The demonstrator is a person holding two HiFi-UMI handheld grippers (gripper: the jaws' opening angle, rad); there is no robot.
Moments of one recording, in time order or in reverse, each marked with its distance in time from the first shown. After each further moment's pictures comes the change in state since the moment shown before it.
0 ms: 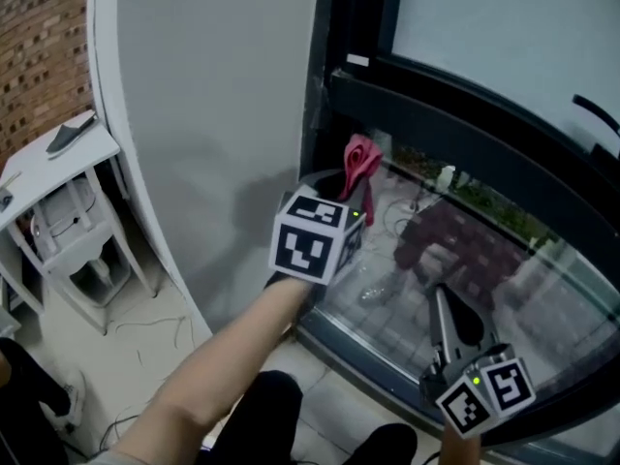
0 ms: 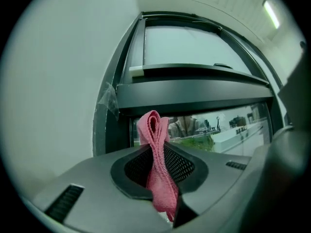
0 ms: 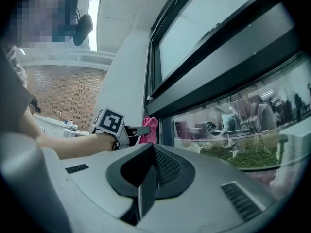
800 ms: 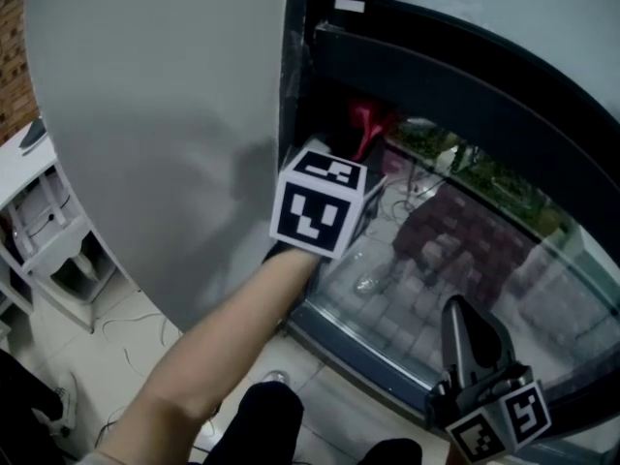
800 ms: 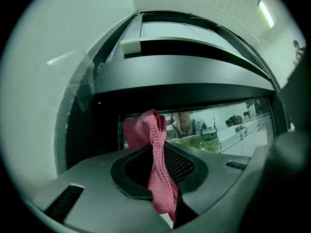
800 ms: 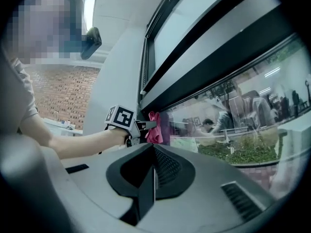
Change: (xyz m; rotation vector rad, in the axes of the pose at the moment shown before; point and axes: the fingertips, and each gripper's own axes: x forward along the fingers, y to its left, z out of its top) left arm 0.056 -0.001 0.013 0.037 -0.035 -0.046; right arm 0.004 -0.016 -0.011 0.034 0.019 -0.028
